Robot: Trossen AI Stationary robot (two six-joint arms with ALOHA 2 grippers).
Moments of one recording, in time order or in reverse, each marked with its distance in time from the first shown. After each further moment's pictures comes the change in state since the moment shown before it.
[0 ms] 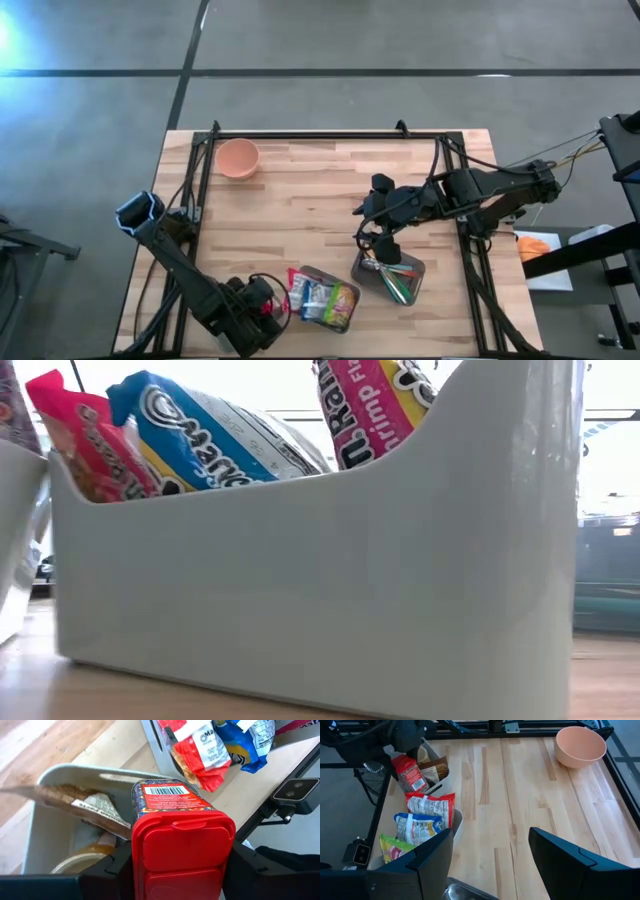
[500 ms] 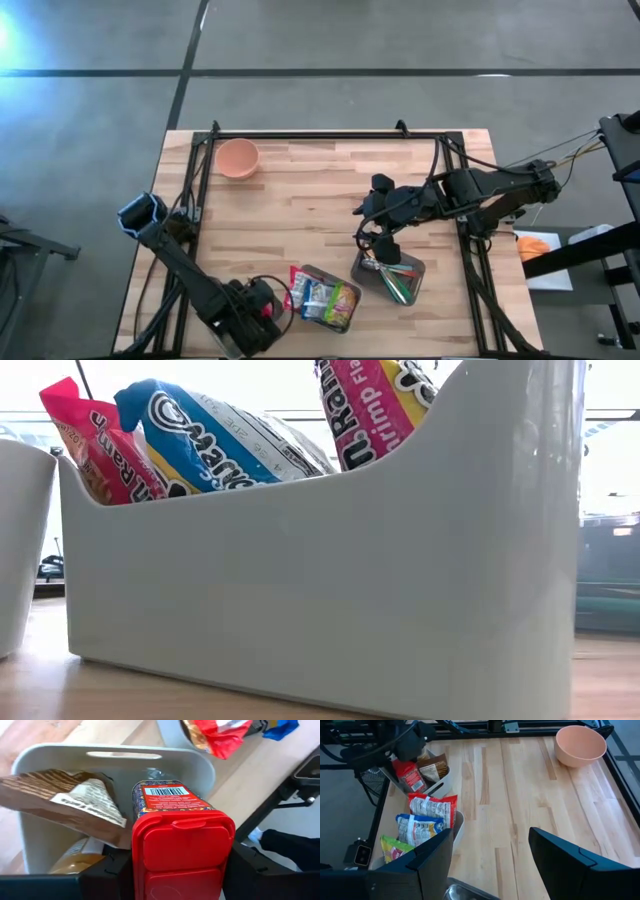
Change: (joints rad) left arm 0.002 0.004 -0.022 0.019 0.091 0.032; right arm 0.000 0.000 0.000 0.000 0.000 0.008
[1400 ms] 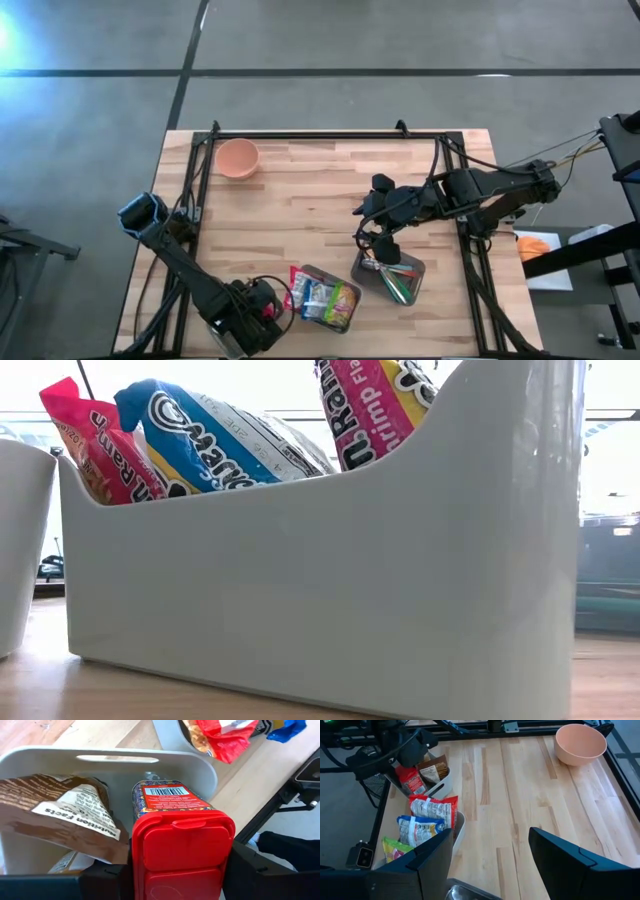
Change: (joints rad) left arm 0.004 -0.003 -0.053 0.078 -0.015 0.012; right arm 0.000 0.000 0.000 0.002 0.000 0.019
